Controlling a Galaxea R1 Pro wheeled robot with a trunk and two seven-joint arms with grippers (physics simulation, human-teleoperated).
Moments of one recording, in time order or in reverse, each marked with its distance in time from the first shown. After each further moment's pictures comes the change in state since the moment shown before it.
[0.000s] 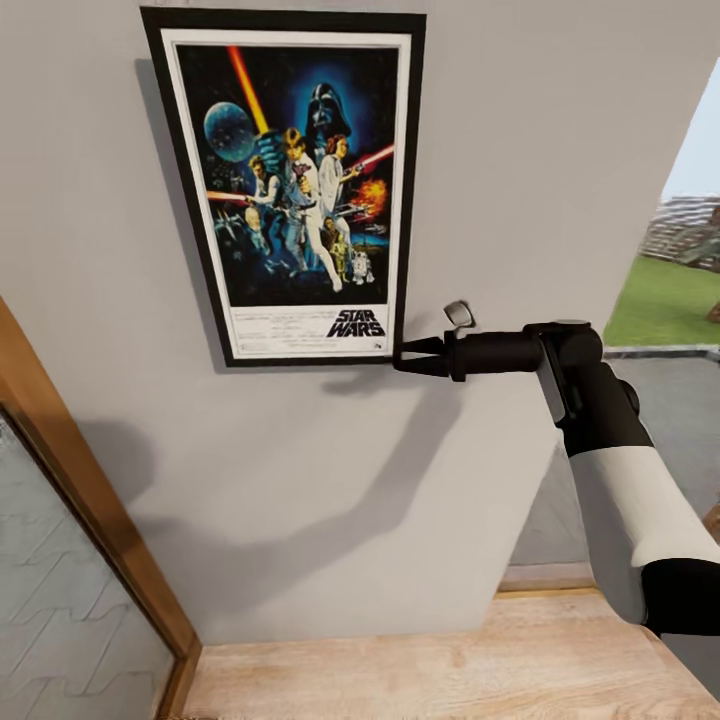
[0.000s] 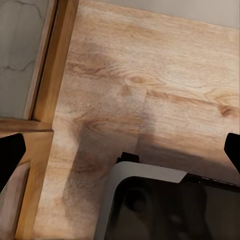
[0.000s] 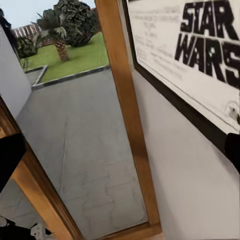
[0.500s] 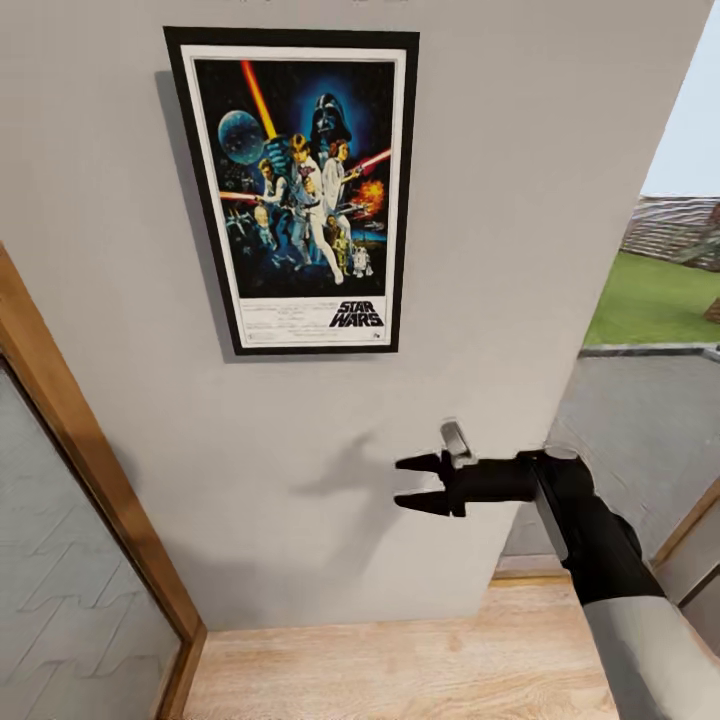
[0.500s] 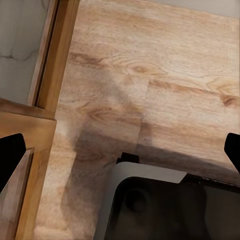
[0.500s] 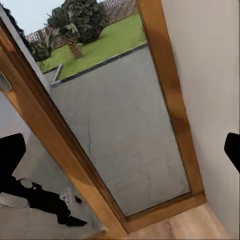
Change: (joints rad) left arm 0.000 0.001 0.000 0.000 0.001 0.000 -0.002; right arm 0.469 -0.003 -0.022 -0.163 -0.005 -0.161 0.011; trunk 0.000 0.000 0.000
